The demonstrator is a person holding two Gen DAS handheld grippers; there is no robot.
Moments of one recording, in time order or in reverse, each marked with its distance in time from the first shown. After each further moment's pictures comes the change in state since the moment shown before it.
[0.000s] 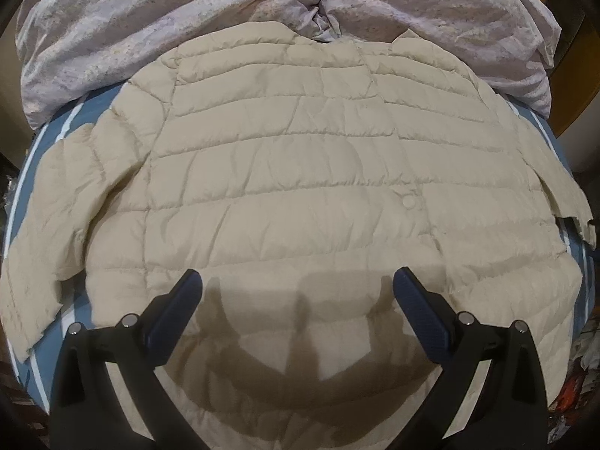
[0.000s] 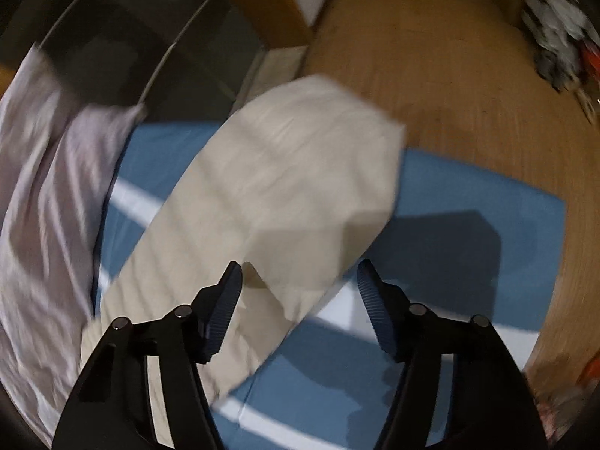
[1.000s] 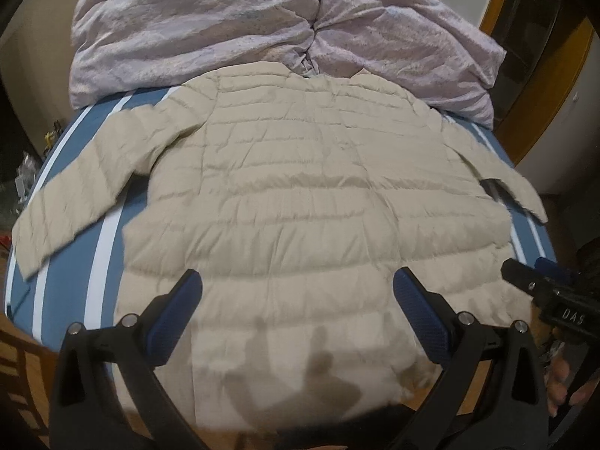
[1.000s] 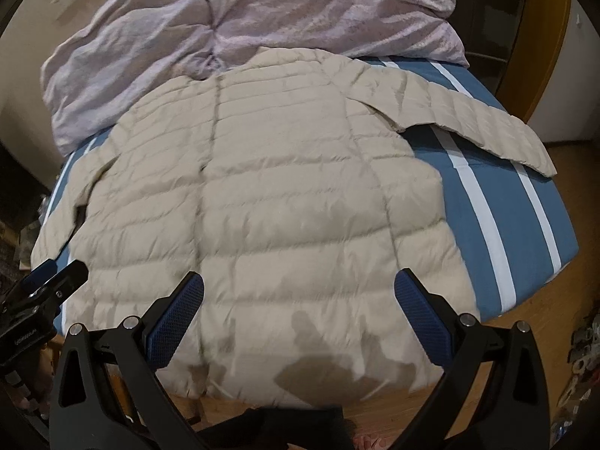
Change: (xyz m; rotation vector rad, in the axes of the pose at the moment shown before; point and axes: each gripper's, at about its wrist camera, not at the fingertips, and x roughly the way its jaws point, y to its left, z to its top) left arm -0.121 0.002 -0.124 -0.022 -0.182 -0.061; right arm -0.131 0.053 -0.345 -1.112 0.007 0.185
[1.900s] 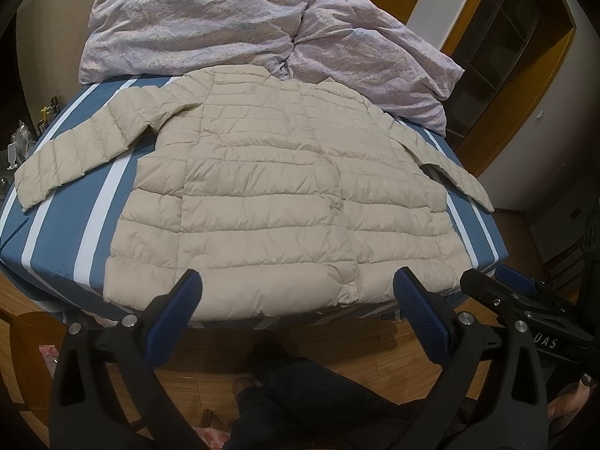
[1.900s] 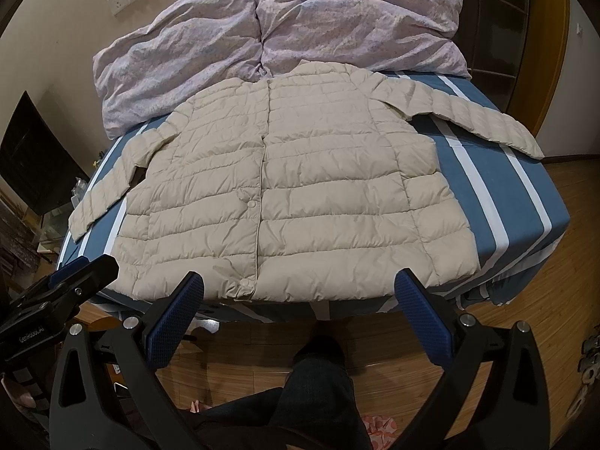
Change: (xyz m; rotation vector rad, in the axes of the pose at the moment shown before) left arm -0.094 0.002 -0.100 -0.065 -0.075 -0.151; right arm -0.088 0.024 -0.100 -0.063 -0.096 0.085
